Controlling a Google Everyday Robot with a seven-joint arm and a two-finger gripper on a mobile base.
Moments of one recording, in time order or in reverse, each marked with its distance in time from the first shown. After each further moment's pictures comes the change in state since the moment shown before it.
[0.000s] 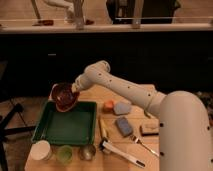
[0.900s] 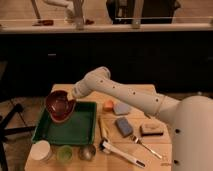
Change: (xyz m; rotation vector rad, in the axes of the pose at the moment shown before) arm -0.046 -0.051 -0.020 0.096 -0.012 -0.085
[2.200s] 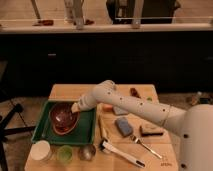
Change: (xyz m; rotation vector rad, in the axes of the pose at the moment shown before) arm -0.068 0.016 0.018 0.056 -0.049 0.110
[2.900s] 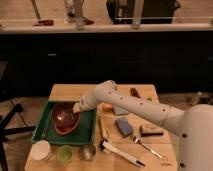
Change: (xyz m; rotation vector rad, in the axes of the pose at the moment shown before) arm -0.002 0.007 0.003 0.000 -0.016 0.021
